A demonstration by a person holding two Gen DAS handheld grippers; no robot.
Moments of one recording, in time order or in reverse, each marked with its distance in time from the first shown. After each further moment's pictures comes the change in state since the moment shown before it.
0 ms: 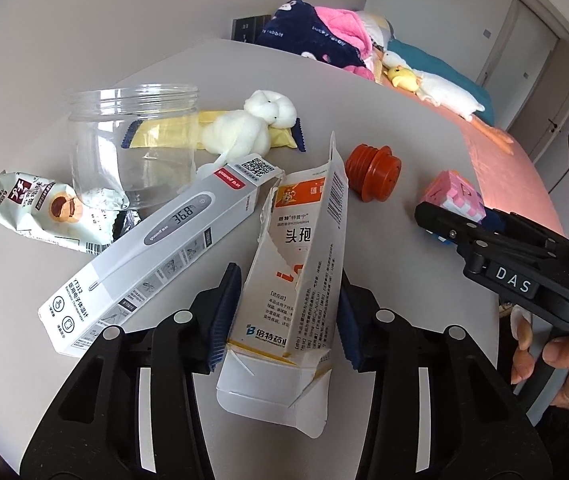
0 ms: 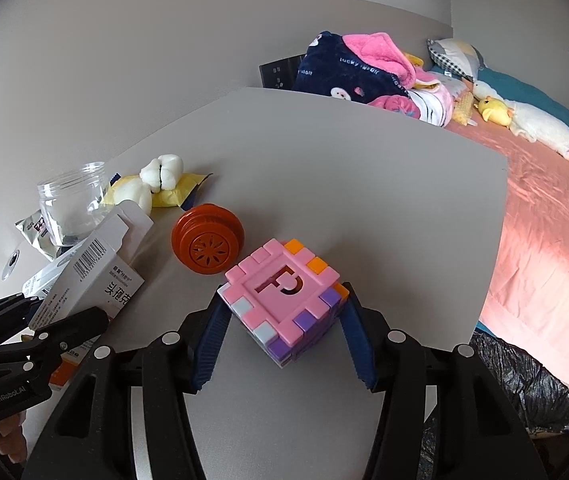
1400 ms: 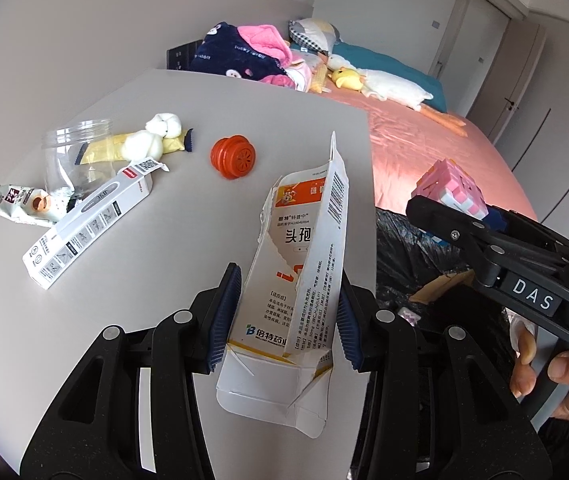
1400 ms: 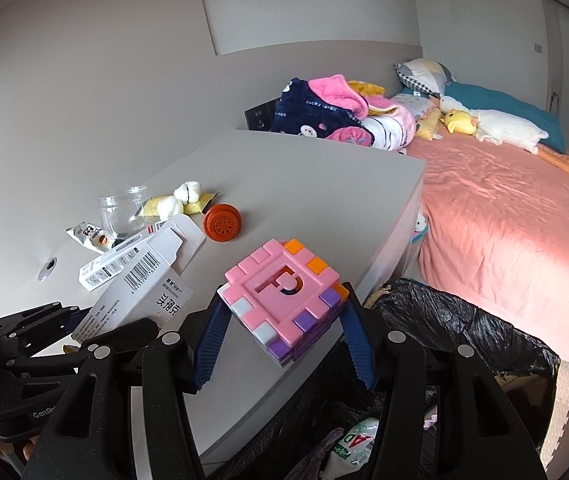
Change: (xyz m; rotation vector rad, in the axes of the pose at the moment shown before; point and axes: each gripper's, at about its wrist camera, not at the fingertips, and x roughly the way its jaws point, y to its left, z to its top) left arm -0.054 -0.084 -0.030 0.120 -0.051 -0.109; right arm -0.126 -0.021 -0.052 0.074 -0.127 -0.031
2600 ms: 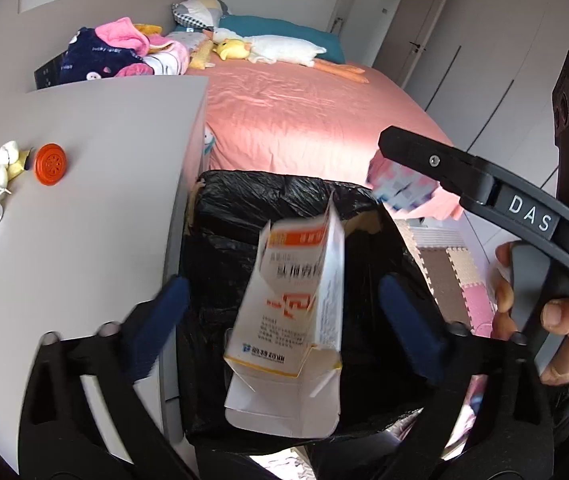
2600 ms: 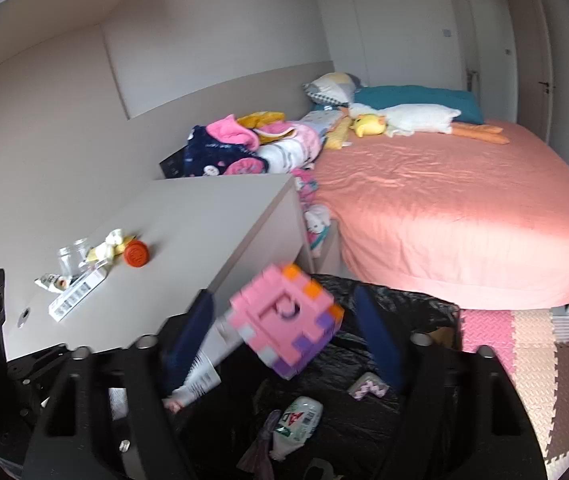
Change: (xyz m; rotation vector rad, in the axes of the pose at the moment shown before) left arm -0.001 -0.132 -0.027 0.236 0.092 -0.272; right arm -0.109 -0.099 -0.038 0.212 -0.150 -0.252
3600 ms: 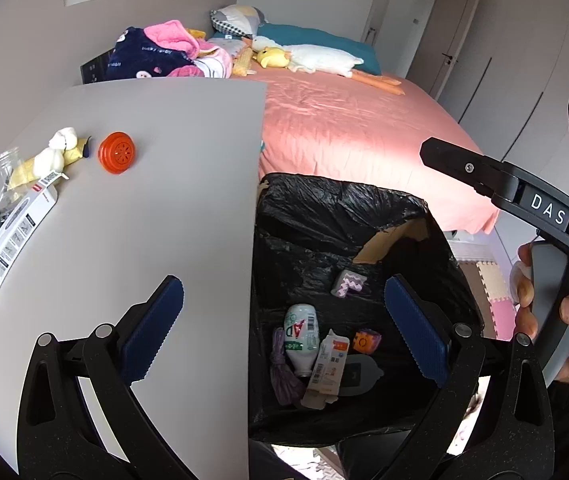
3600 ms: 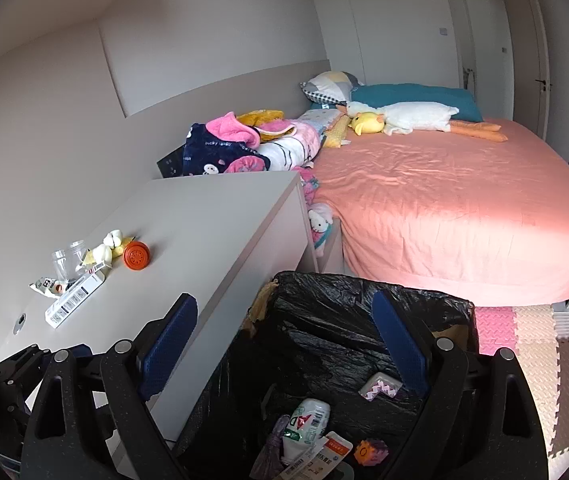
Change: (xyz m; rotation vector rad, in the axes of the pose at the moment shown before) left arm -0.021 0.048 -0.013 -0.059 -0.025 0.124; right arm 0.027 0.032 -0.003 -0.002 0.044 0.055
